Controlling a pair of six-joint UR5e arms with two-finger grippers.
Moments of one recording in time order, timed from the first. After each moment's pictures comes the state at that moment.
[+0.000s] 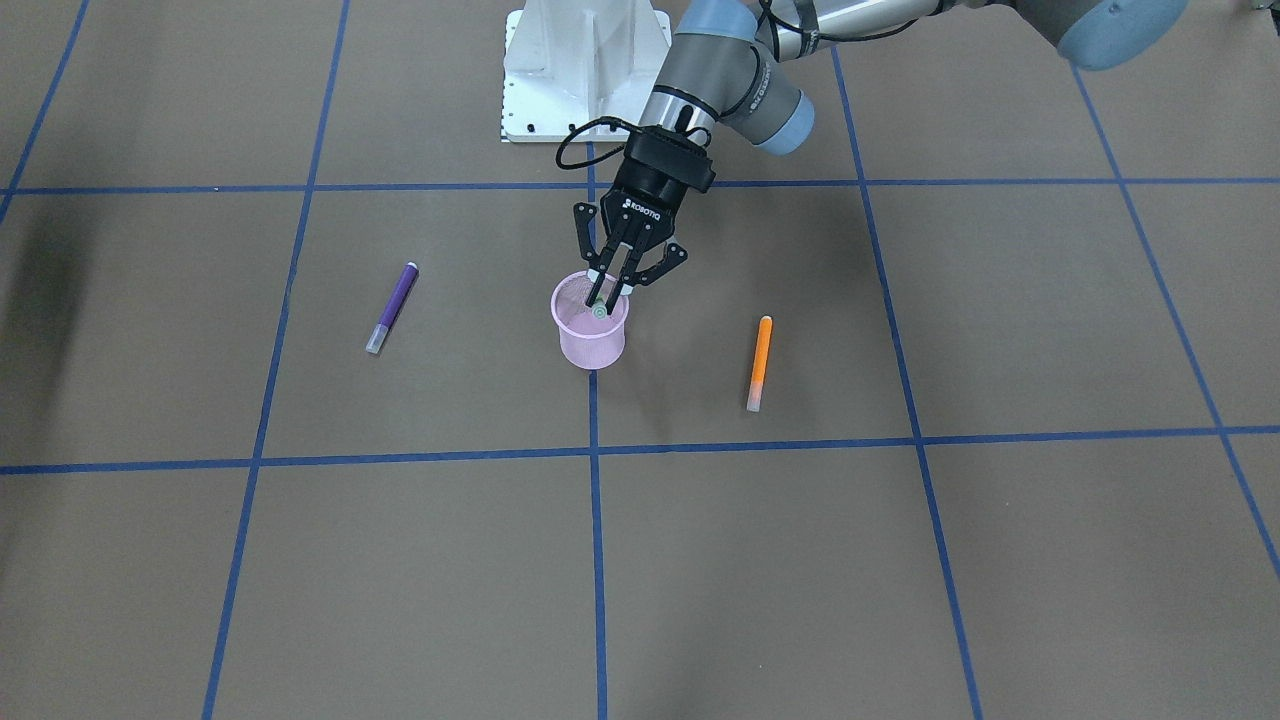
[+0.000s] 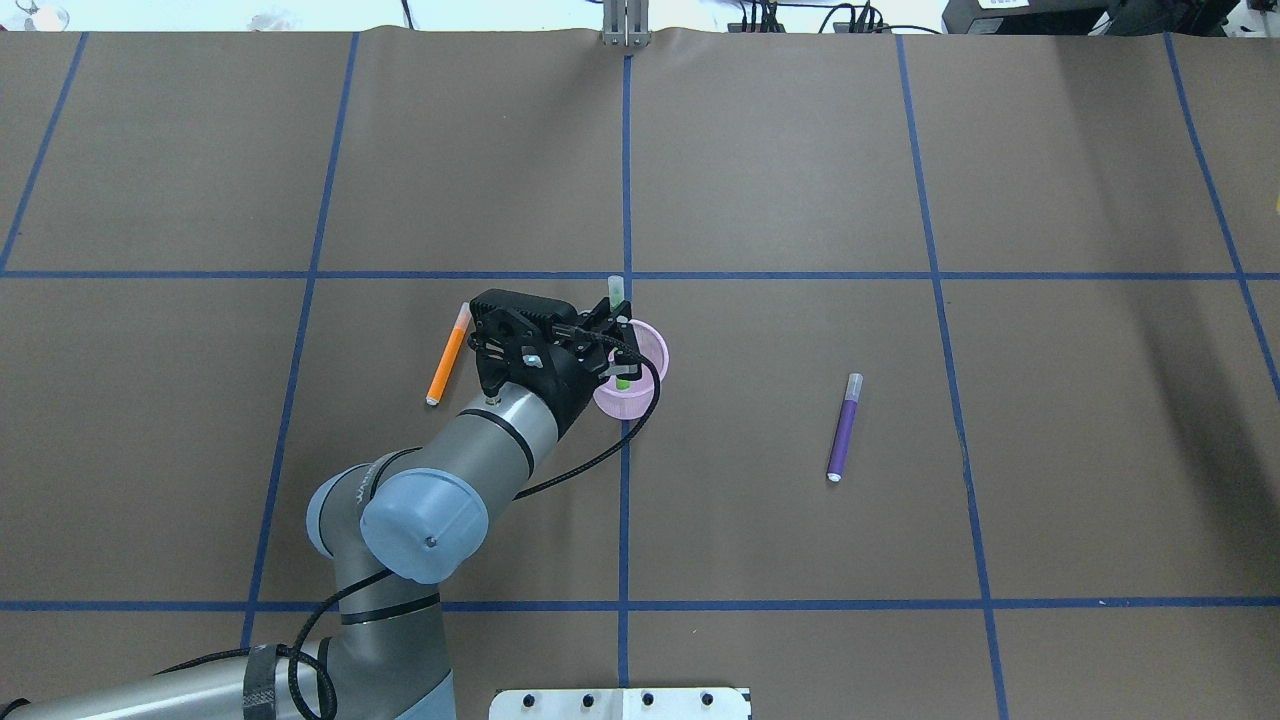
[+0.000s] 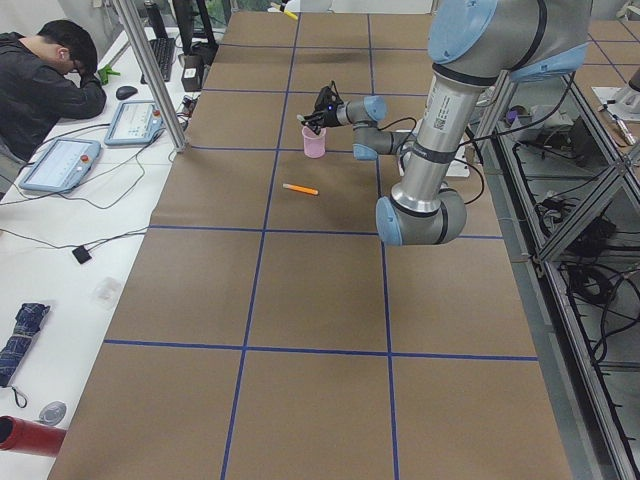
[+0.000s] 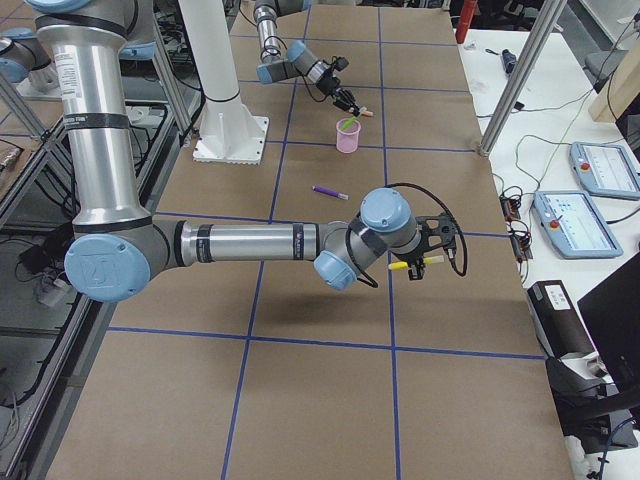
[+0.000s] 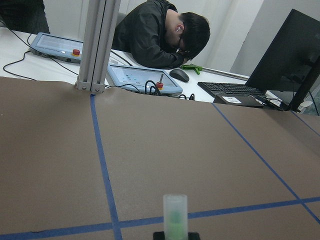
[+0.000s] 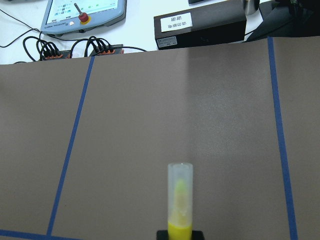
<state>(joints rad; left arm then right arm) -0.28 -2.16 -1.57 -2.51 -0.97 -1.04 1.47 -1.47 1.52 -0.81 2.38 0.63</state>
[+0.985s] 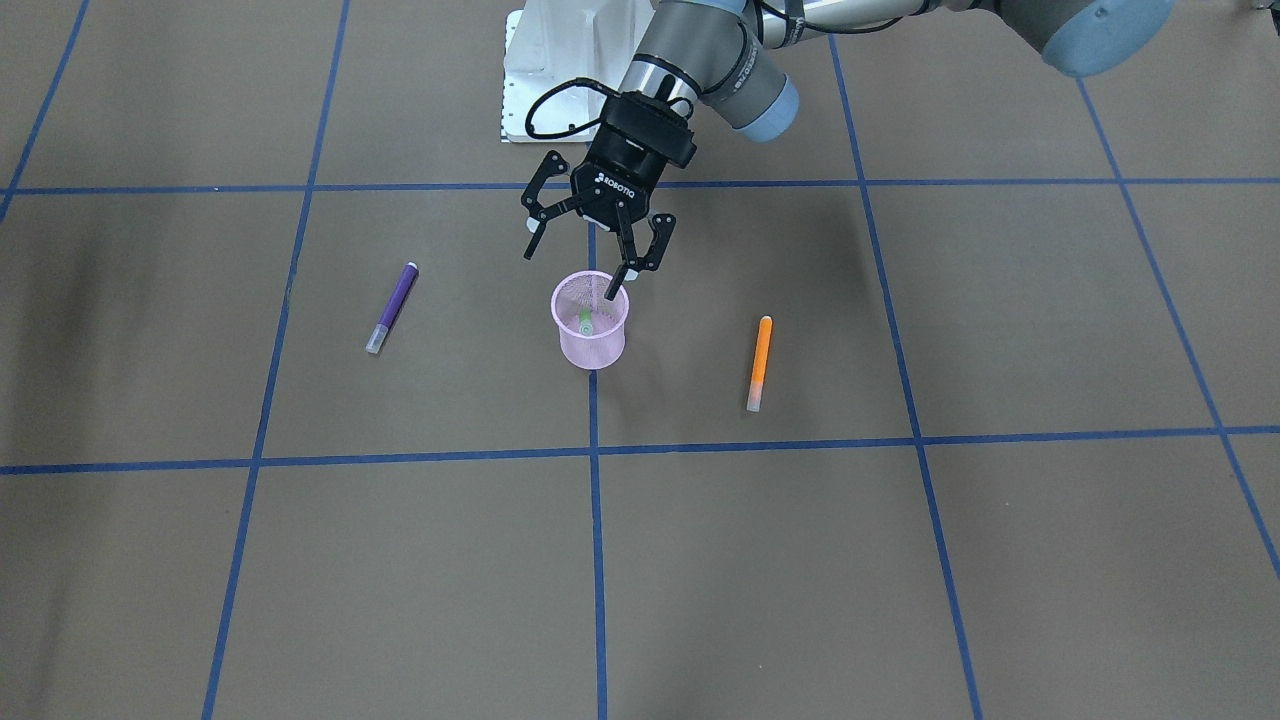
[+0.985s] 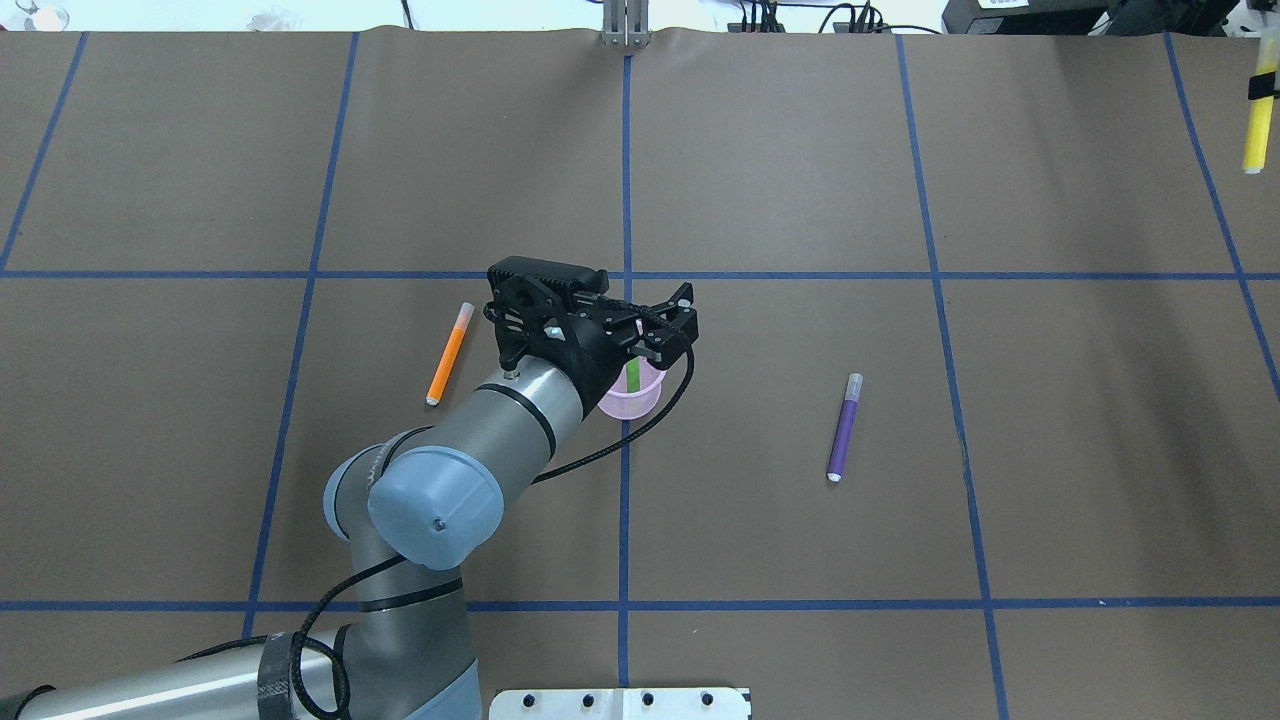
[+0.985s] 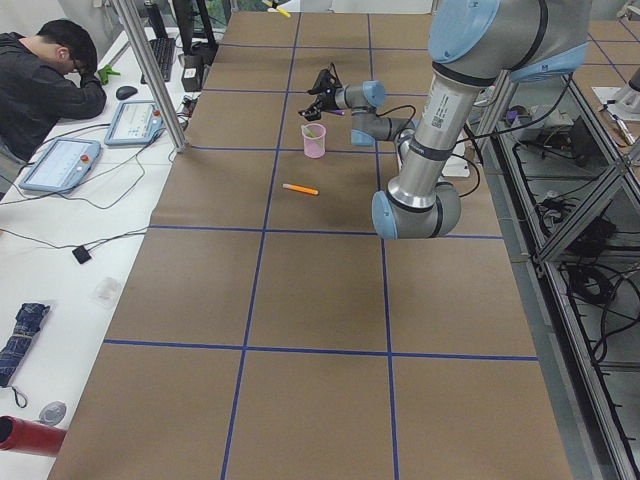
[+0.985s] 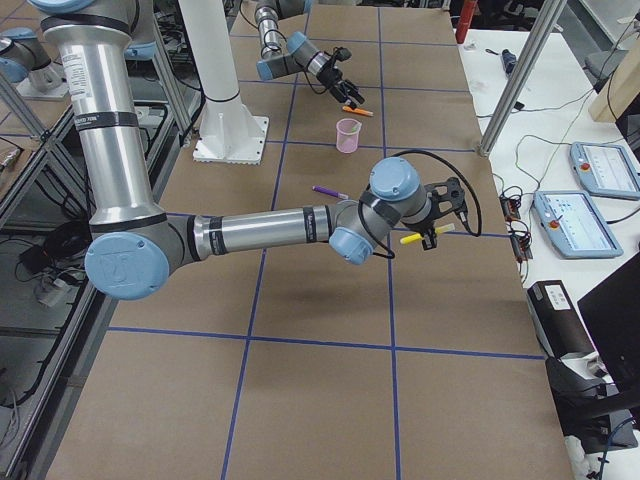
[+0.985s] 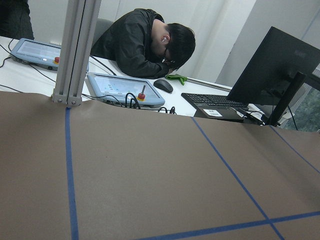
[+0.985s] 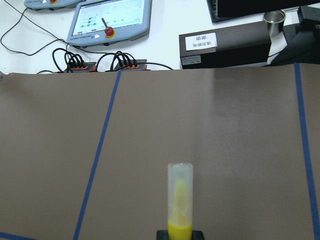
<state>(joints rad) -0.32 -2.22 -1.62 -2.49 -1.01 -1.03 1.44 -1.39 1.58 -0.79 2.37 0.63</state>
